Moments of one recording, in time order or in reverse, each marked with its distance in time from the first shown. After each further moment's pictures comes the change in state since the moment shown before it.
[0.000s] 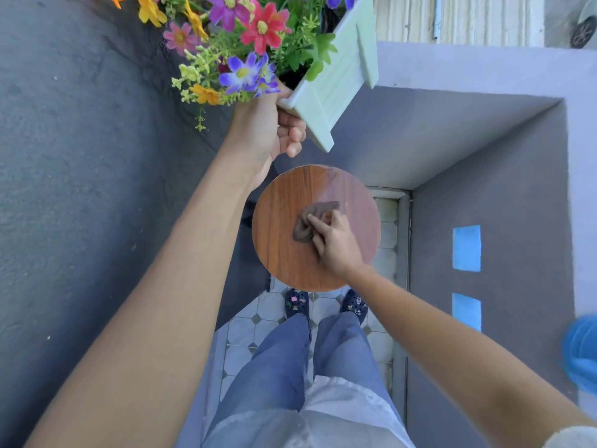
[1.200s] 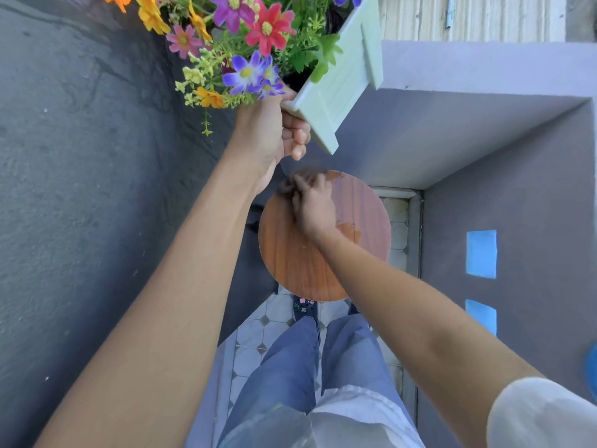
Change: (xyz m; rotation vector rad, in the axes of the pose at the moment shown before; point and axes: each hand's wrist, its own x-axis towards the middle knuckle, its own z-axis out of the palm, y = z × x) left_hand 0.020 0.006 0.004 -0.006 0.026 -0.034; right_hand 0.102 -0.050 0.008 0.056 0.066 0.199
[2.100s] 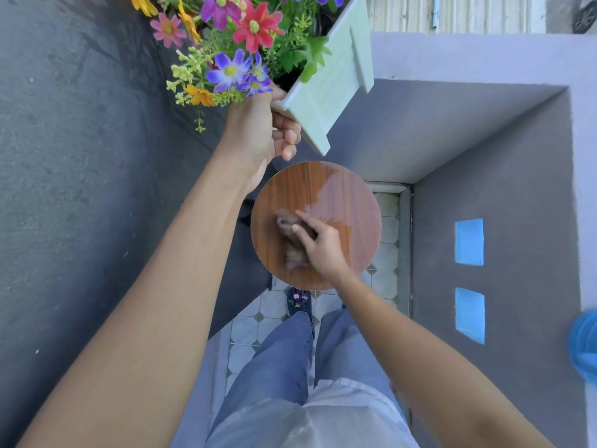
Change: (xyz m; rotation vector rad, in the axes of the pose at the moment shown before) left_hand -0.014 -0.014 -0.004 0.007 -0.005 -0.007; right_hand -0.099 0.029 -0.014 0.519 -0.078 0.074
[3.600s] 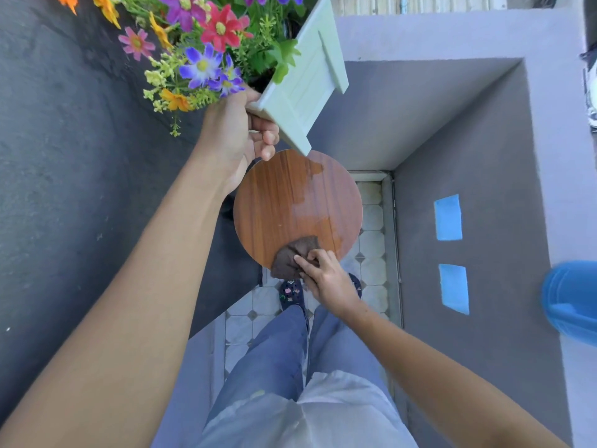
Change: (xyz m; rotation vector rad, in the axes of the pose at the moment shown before) left_hand -0.021 -0.017 0.003 0.012 -0.041 -0.025; right_hand -0.098 0.082 -0.007 -0.564 0.013 -0.418
